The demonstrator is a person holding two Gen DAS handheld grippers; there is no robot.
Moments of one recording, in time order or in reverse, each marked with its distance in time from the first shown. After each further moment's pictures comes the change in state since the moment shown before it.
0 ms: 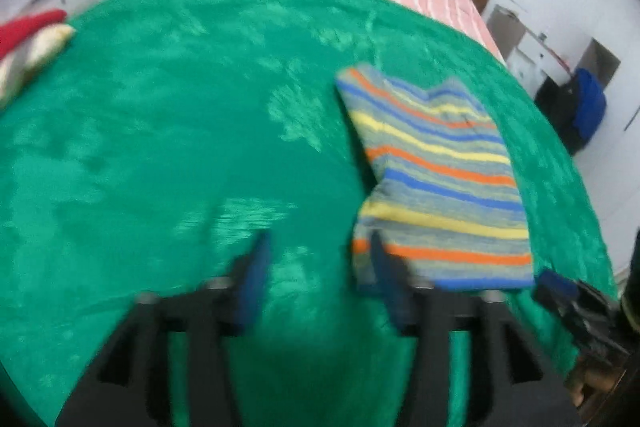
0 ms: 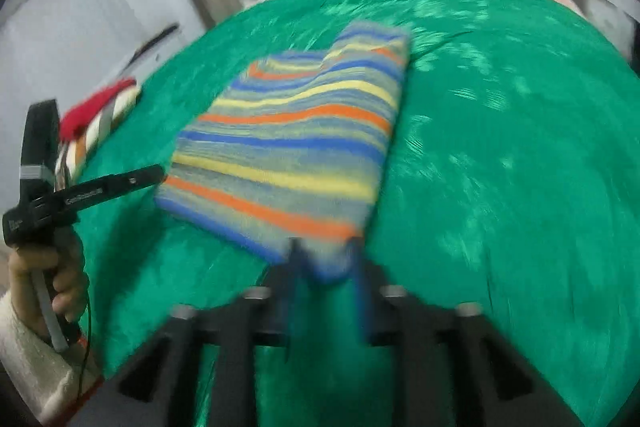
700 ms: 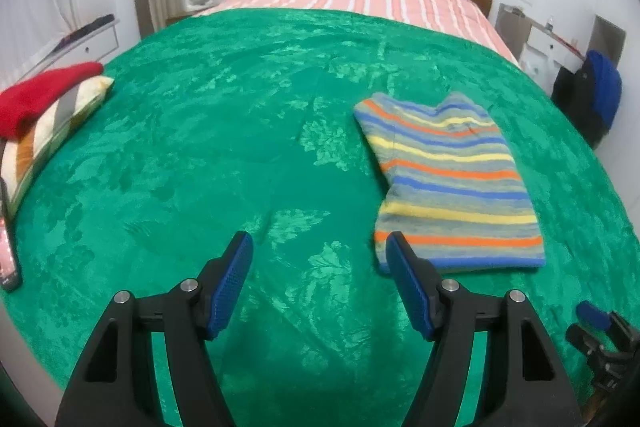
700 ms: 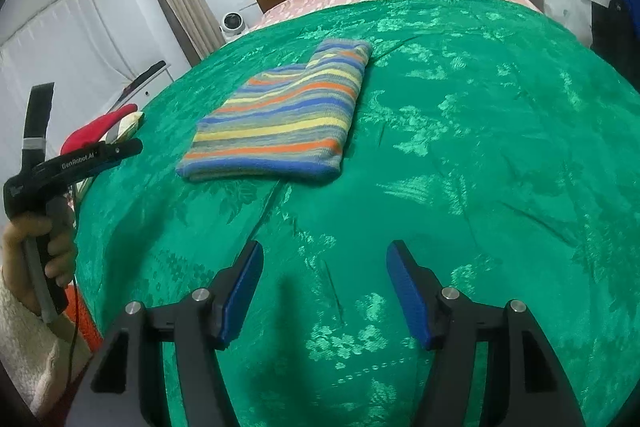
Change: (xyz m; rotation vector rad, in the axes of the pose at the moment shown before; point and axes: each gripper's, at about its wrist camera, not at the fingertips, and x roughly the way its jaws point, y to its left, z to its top) left arm -0.036 -0.006 0.000 0.099 -0.079 0.128; right arm -0.054 0.007 -0.072 0.071 -0.107 -0.041
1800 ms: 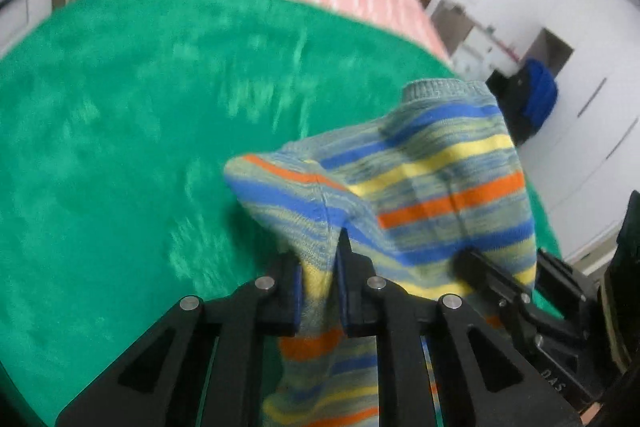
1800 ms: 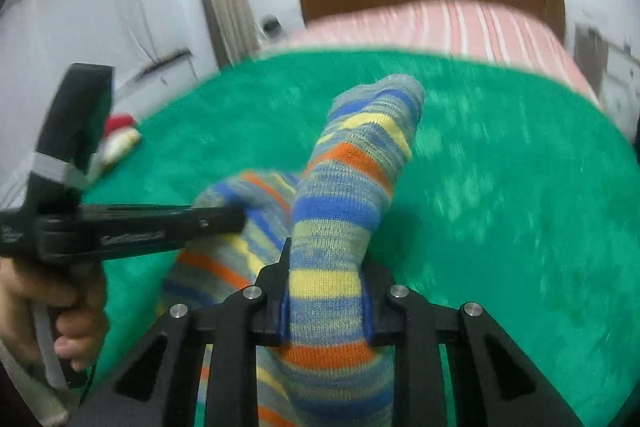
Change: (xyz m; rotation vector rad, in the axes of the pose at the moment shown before) left arm 0.070 -0.027 0.119 0.001 0.083 -0.362; right arm 0.092 0.094 0.174 -0.233 -0.111 0.024
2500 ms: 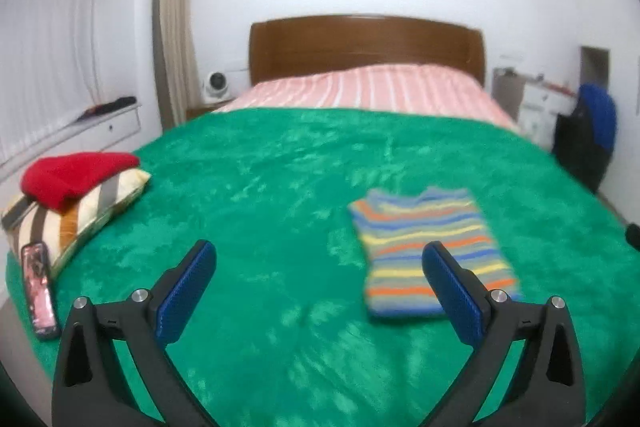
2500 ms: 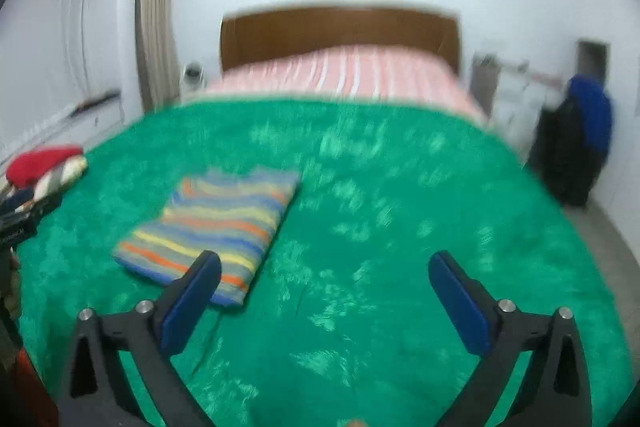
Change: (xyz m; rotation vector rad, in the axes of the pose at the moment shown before) left arm -0.168 -0.037 -0.137 0.108 -0.422 0.400; right arm -0.182 -0.026 -0.079 0.064 -0.204 -0.373
